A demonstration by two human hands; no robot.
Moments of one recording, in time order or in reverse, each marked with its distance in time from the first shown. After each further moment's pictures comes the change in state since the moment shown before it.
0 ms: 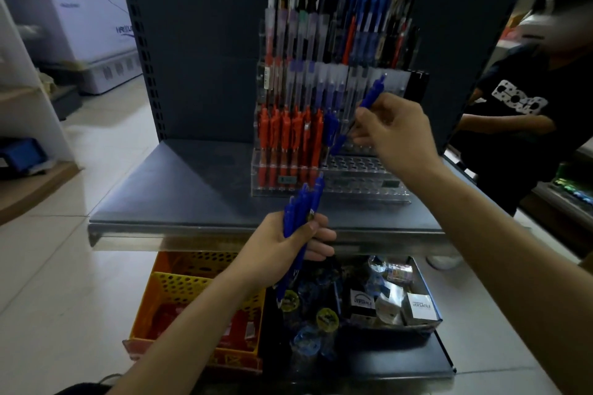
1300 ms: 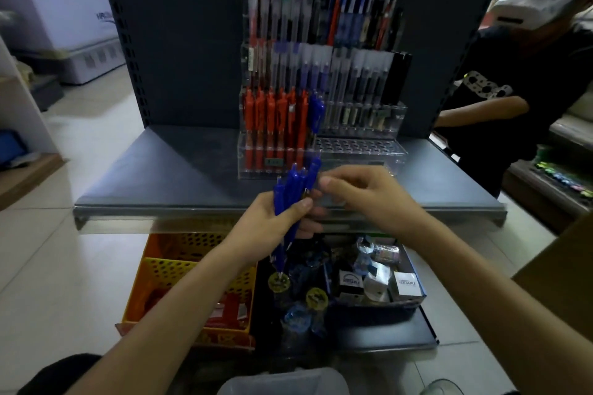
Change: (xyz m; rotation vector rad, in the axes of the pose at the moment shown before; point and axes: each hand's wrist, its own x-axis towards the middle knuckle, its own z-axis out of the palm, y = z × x) left_hand 0.001 -0.002 0.008 0.051 -0.009 0.014; right_hand -0.080 0.037 -0.009 0.019 -0.494 0.080
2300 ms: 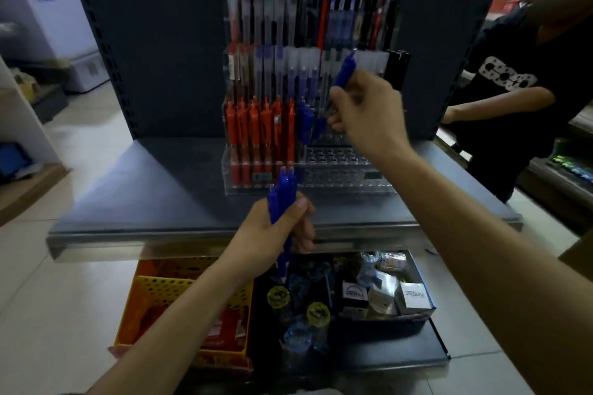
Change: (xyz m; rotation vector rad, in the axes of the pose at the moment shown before) left_hand 0.031 -0.002 0.005 0.050 0.032 0.098; right_hand 0.102 -0.020 -0.041 -0.115 0.537 -0.133
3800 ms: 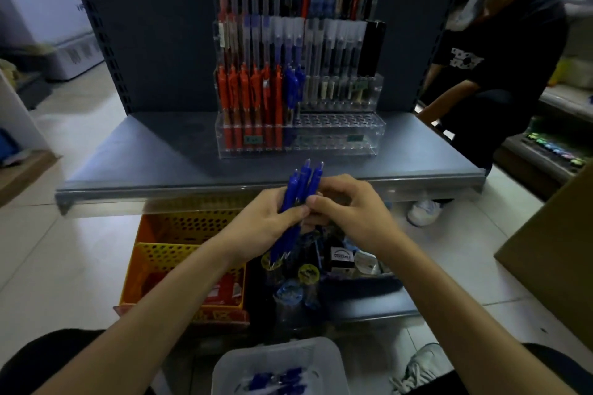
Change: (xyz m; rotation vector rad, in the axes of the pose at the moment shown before) left_hand -0.042 -0.006 0.016 0.186 -0.217 -0.057; right_hand -0.165 0.037 -0.015 0.200 -0.411 0.152
